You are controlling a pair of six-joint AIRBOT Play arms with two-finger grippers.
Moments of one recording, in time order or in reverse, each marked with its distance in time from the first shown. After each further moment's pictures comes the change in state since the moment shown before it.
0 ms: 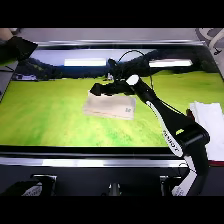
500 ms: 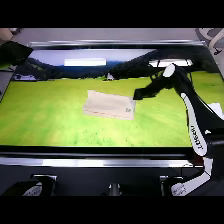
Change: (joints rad) left arm 0.012 0.042 -0.018 0.063 -0.052 0.002; right arm -0.340 0.130 -0.077 -0.595 0.439 0.073
